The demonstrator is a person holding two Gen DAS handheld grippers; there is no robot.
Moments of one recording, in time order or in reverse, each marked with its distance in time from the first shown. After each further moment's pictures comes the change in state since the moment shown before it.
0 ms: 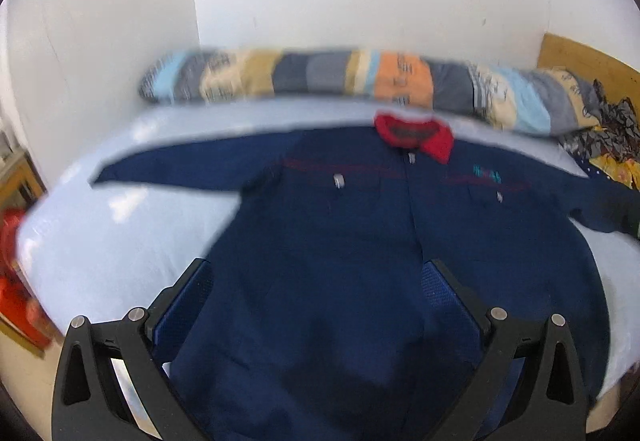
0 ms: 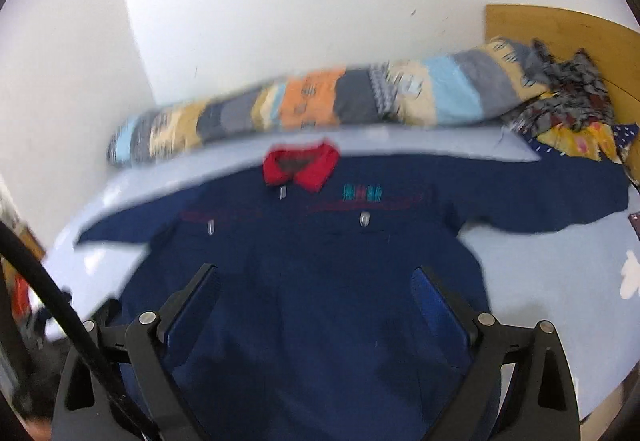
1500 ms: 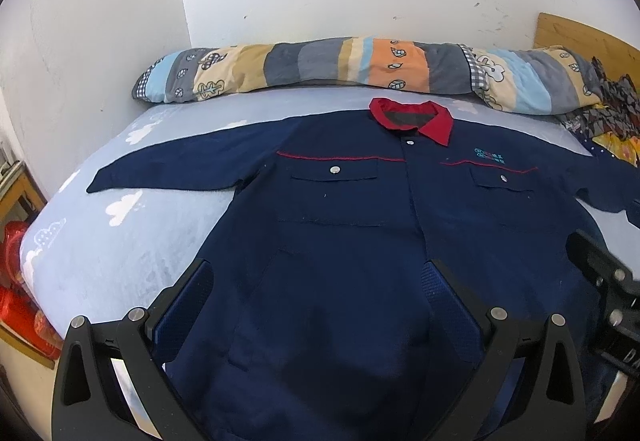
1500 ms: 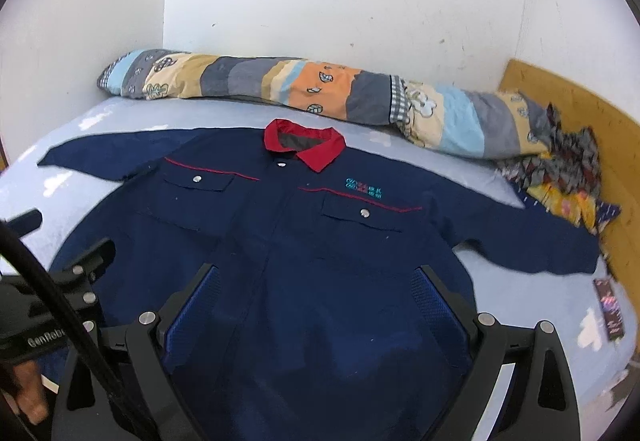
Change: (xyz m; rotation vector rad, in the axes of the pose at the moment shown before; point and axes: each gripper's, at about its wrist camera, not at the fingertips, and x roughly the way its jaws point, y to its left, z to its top) left arm 0.000 -0.012 -0.009 0.076 -0.011 0.040; right arm 0.031 0.037 -0.026 -0.262 -0.019 -0.147
